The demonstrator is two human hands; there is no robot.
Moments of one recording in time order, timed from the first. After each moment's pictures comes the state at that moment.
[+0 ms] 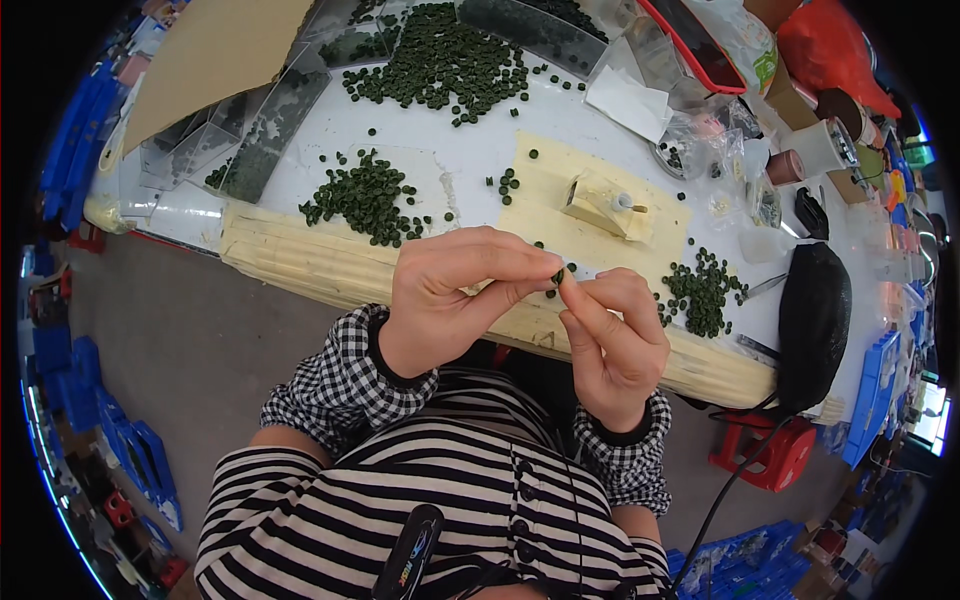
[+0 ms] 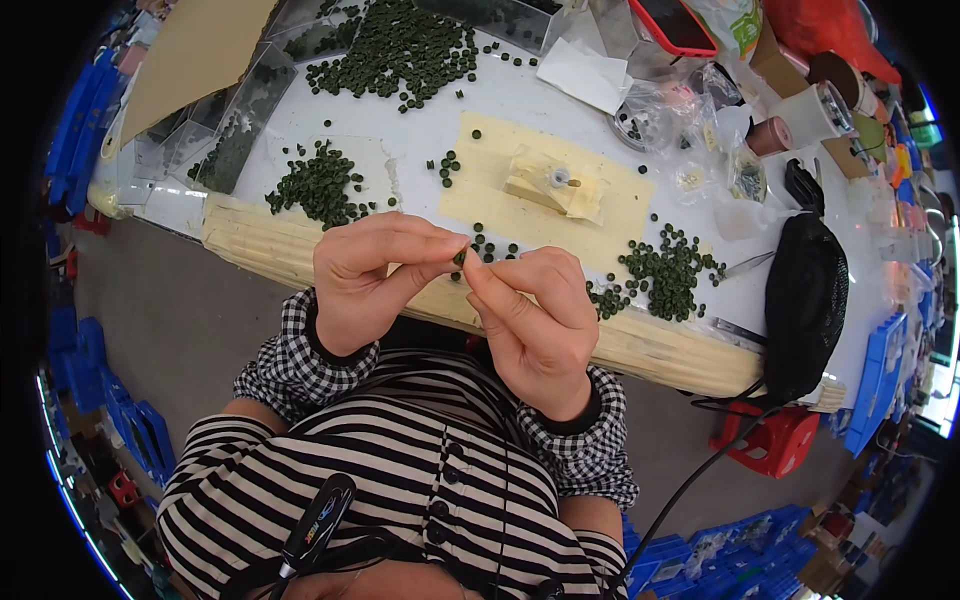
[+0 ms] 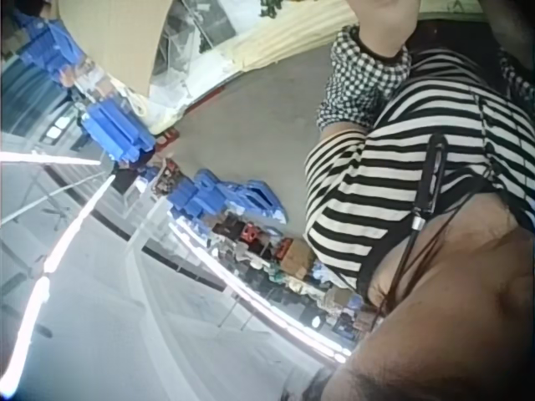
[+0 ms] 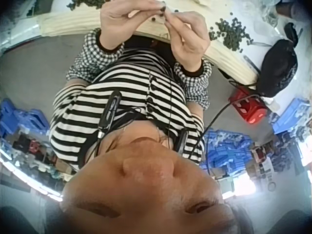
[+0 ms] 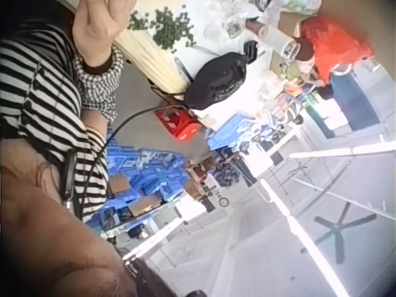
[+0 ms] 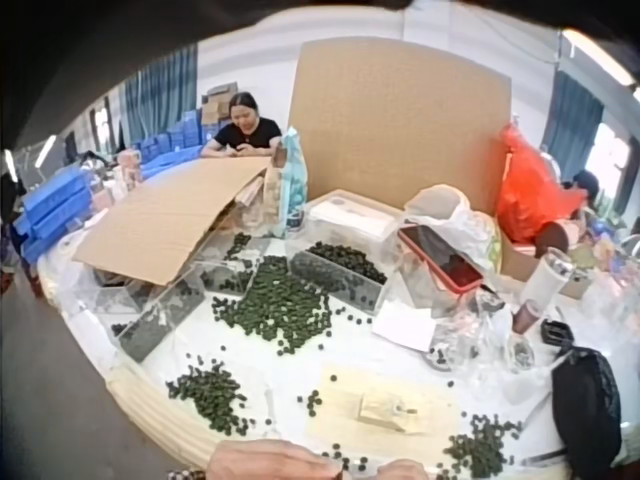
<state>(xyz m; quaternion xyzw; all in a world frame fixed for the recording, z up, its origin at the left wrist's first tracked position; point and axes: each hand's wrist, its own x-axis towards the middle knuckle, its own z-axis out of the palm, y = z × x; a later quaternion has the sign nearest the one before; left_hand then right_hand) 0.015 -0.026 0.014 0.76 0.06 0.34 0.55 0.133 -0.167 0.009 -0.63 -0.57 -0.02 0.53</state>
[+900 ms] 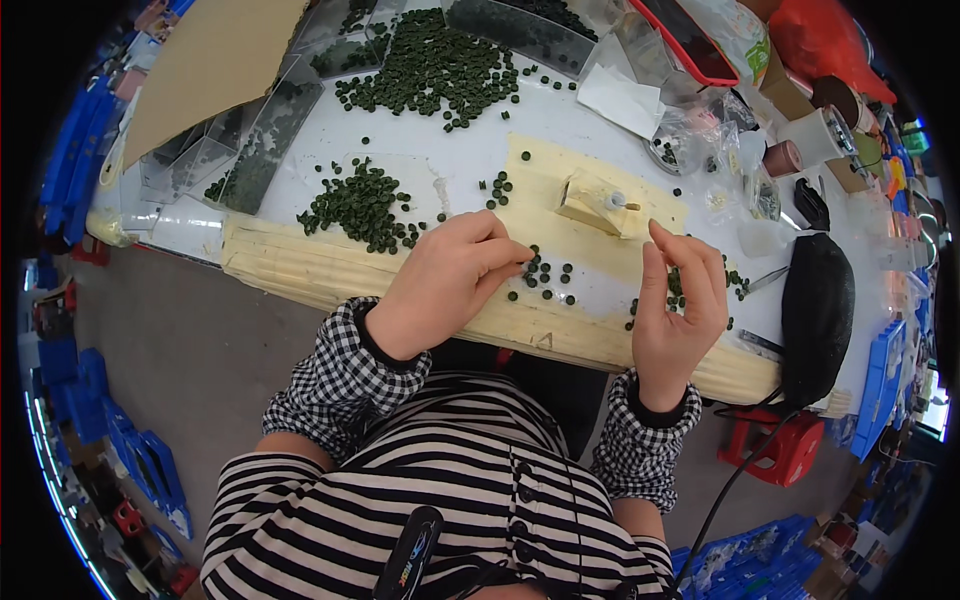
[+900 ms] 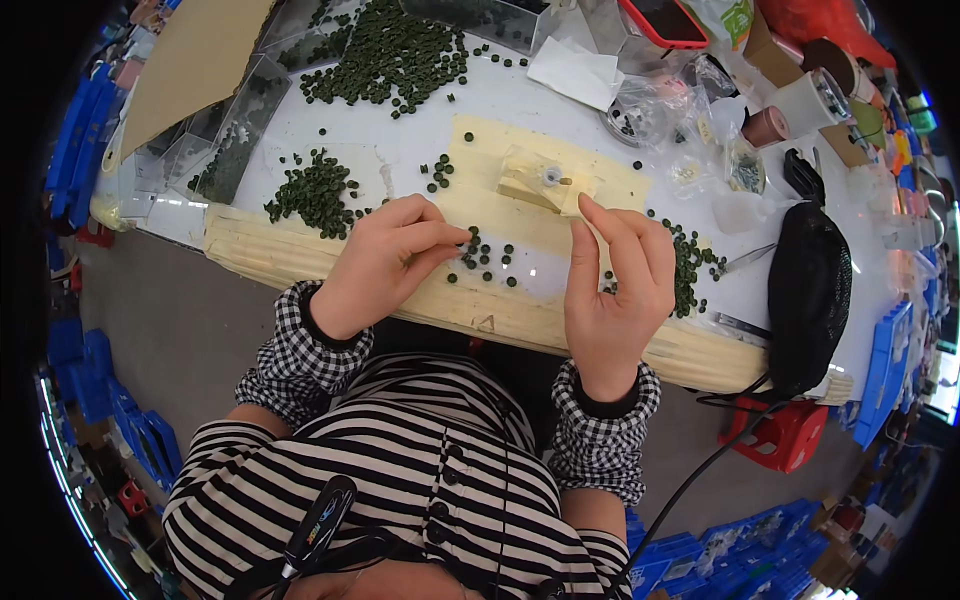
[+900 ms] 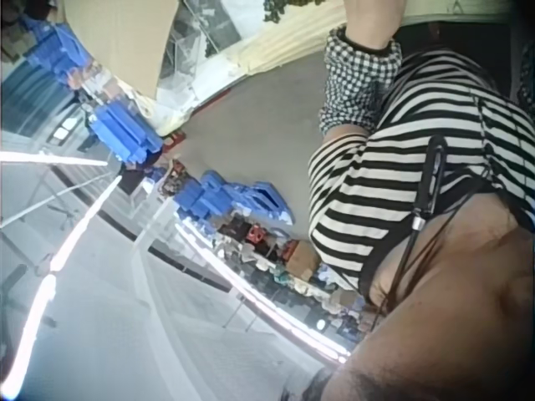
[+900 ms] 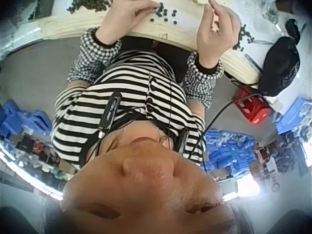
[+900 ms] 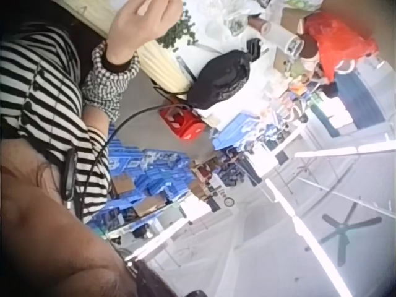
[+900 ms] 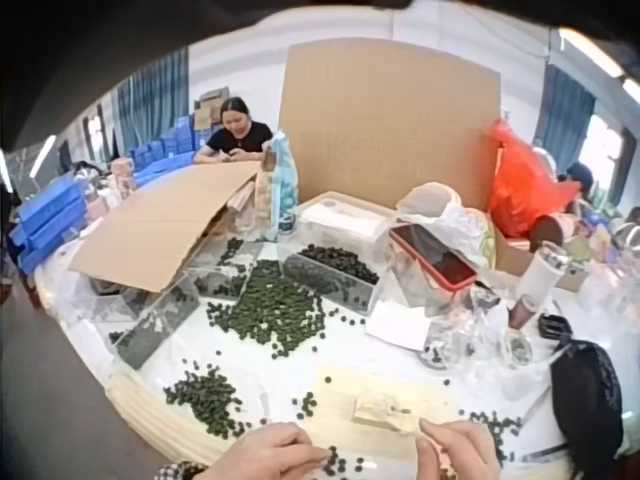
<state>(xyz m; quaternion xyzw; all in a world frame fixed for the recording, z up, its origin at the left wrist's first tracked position) 0.021 -0.010 -0.006 0.90 0.09 0.20 0.38 0.172 -0.173 0.012 -0.76 -0.43 -0.15 0.47</state>
